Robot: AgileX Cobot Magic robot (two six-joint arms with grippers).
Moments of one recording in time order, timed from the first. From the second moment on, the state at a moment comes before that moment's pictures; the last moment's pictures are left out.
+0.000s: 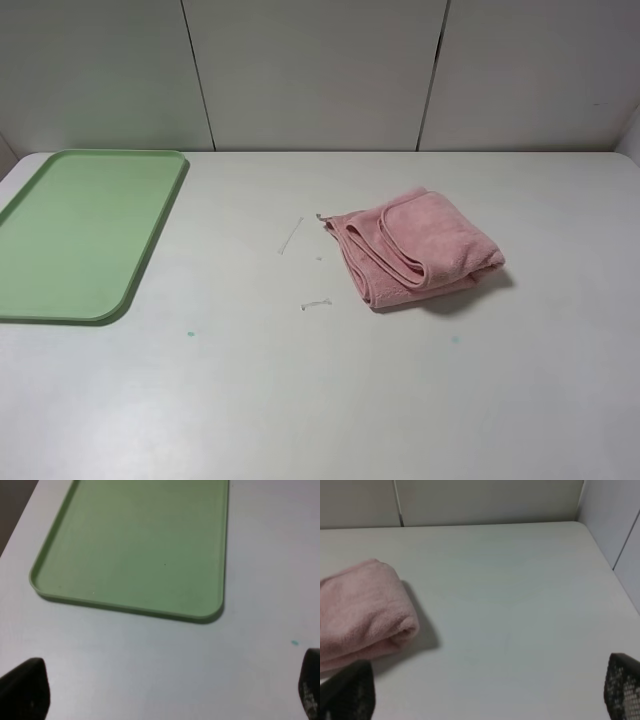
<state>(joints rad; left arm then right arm) 0.02 -0.01 -0.49 0.11 1.07 -0.15 0.02 0.00 -0.50 -0.10 1.03 0.04</state>
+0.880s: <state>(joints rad) 0.02 0.36 -0.58 0.08 0.95 -0.12 0.02 0.00 -0.50 -0.10 1.03 0.04</state>
